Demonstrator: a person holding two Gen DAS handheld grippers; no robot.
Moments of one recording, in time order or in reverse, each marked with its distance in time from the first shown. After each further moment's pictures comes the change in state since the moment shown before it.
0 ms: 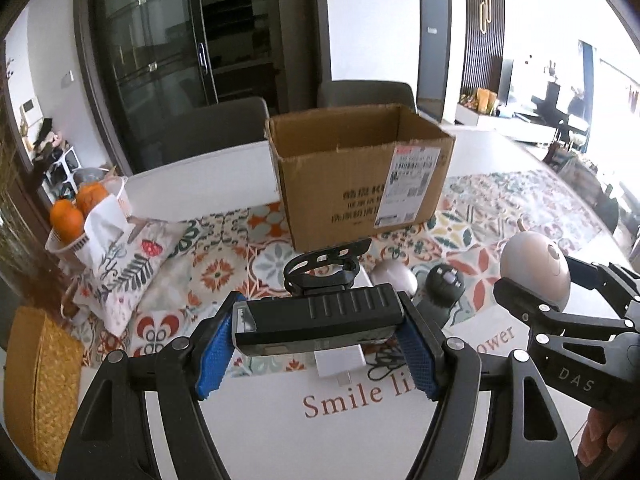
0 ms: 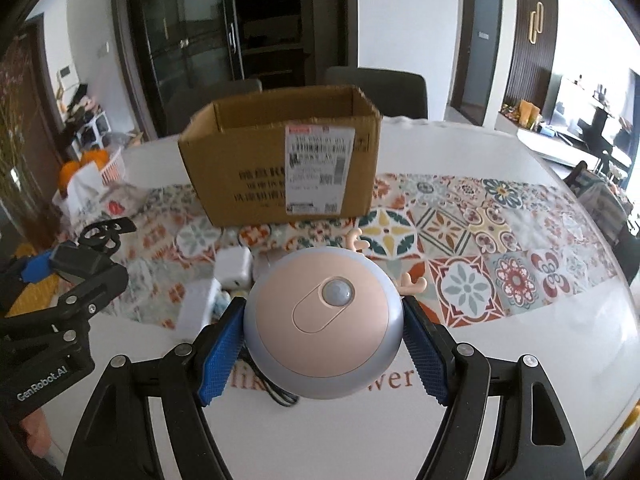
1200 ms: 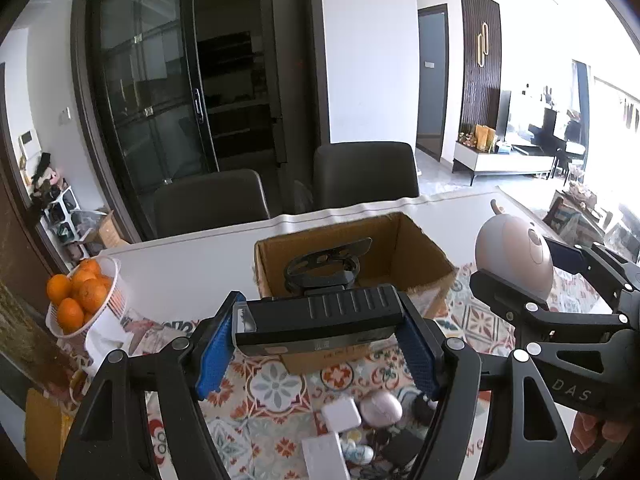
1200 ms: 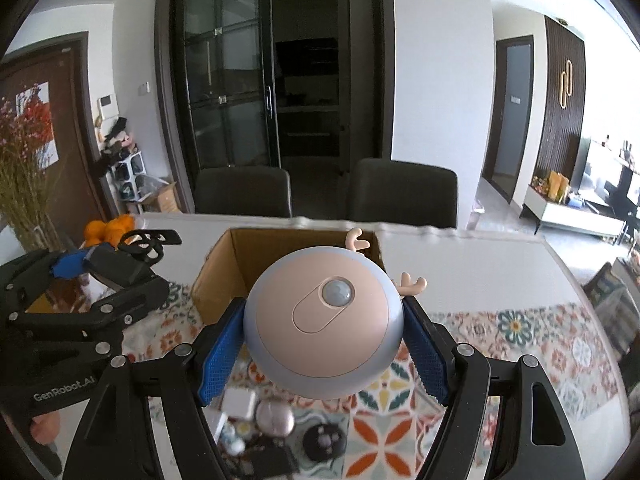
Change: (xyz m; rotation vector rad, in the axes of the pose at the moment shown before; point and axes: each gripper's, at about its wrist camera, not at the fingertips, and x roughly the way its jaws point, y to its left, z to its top) left arm 0.010 -0.012 0.141 0.008 -0.128 0.008; right arm -0.011 -0.014 0.143 -0.120 -0.221 0.109
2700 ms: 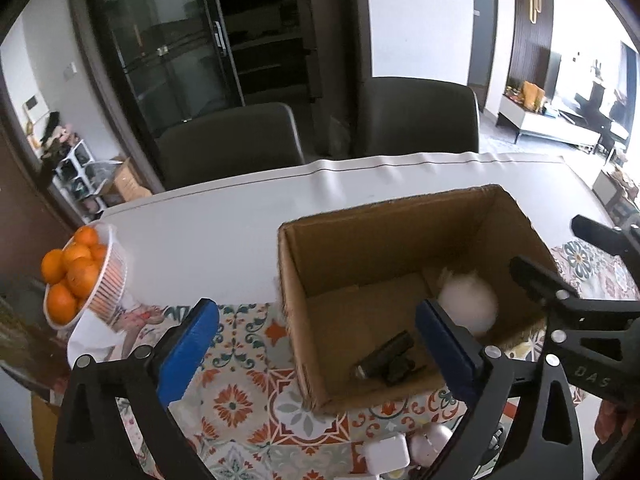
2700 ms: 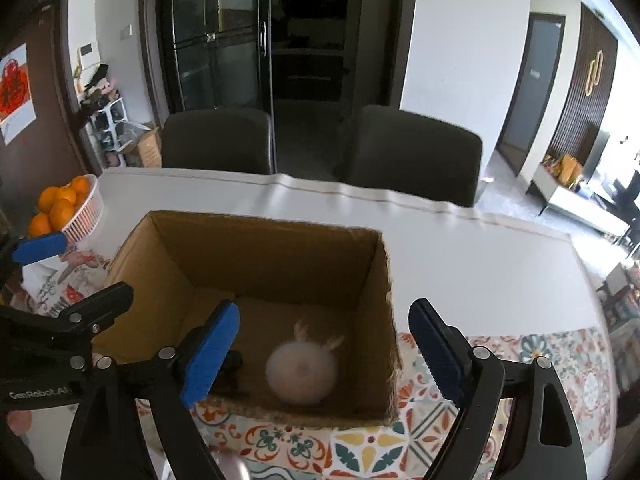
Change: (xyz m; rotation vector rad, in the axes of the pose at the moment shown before) left arm 0.129 0.033 0.019 -0.052 0.250 0.121; right arm 0.152 -0.016 0.038 -0.067 0.213 -0.034
